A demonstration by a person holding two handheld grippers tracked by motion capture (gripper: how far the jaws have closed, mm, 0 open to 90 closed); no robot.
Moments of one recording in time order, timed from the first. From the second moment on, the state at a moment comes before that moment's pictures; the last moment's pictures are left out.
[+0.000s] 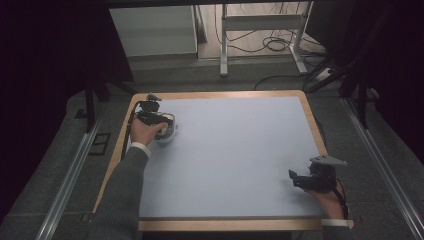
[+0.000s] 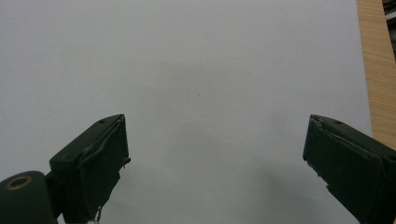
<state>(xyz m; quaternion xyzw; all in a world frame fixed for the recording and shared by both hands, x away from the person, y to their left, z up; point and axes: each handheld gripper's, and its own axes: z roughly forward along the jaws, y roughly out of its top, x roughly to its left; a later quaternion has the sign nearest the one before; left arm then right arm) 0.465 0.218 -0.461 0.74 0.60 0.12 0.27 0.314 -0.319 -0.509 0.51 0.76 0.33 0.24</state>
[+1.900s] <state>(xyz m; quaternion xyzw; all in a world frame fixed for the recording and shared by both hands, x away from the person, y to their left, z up) 0.302 0.186 -0.535 0.82 0.45 0.07 0.35 0.311 -0.309 -0.507 0.49 0.77 0.34 0.25</state>
